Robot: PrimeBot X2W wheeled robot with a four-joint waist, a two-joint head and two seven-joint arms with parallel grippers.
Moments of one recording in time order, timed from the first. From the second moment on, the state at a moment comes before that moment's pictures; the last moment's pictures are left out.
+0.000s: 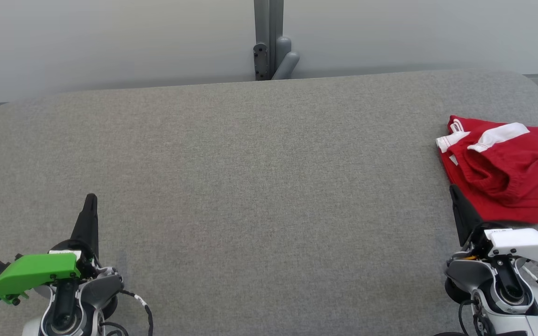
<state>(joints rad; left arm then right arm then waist) -0.18 0.05 0.12 0.24 -1.60 -0.04 0.11 -0.22 -0.05 -0.13 0.35 1.60 0.13 0.12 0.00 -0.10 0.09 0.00</state>
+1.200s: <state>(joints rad) -0.18 0.05 0.12 0.24 -1.60 -0.04 0.11 -0.22 -0.05 -0.13 0.35 1.60 0.13 0.12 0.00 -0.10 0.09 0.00</state>
